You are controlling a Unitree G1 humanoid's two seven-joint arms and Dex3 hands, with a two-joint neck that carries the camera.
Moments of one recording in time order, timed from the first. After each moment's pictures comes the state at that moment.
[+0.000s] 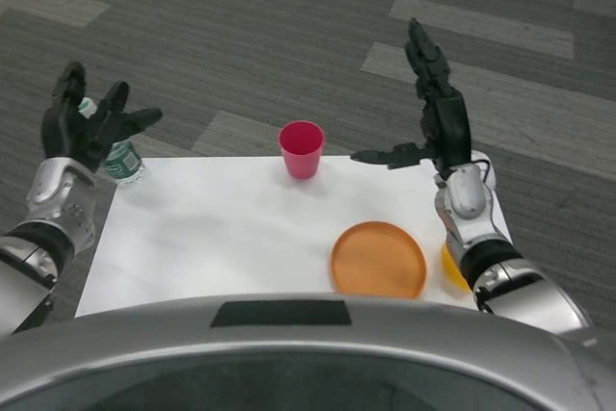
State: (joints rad) left arm -0.47 0.45 -0.53 1.08 -1.23 -0.61 -0.20; right arm -0.32 -0.25 0.21 0.91 0.23 -1.06 -0.04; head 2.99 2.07
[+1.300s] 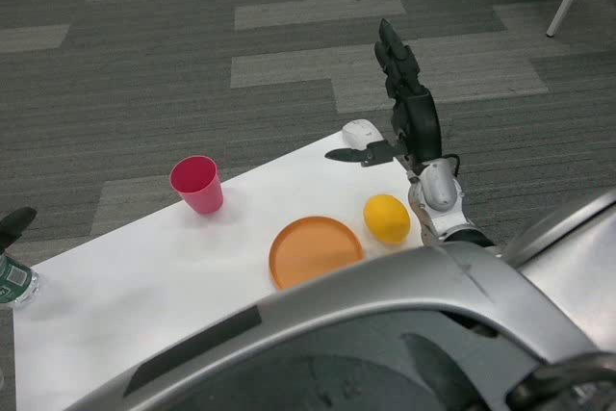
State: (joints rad) left arm -0.47 0.45 -0.55 1.08 -1.23 -0.61 -0.20; right arm 0.04 -0.25 -0.19 0.64 0.23 -1.06 -0.05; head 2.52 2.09
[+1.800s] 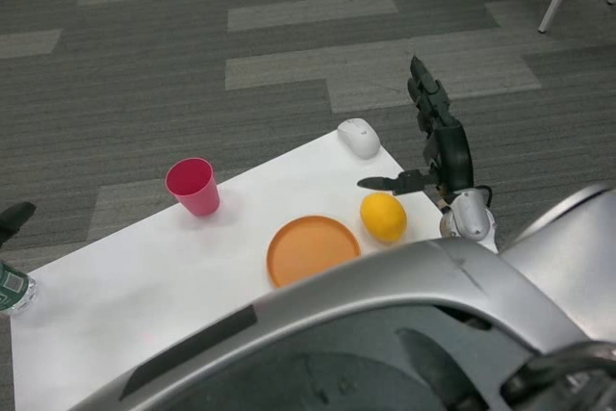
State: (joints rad) left arm -0.52 0.45 -0.60 1.09 -1.24 -0.61 -0.20; right arm 0.20 -0.24 -0.26 0.66 0.28 -1.05 0.00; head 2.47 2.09
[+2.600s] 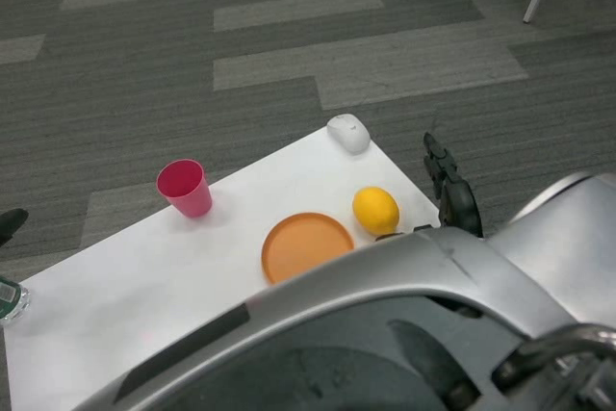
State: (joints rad) left arm -0.54 0.45 -0.64 1.13 -1.25 -0.60 -0.20; right arm 0.24 -0.17 -0.35 1.02 0.28 -1.06 0.06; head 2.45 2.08
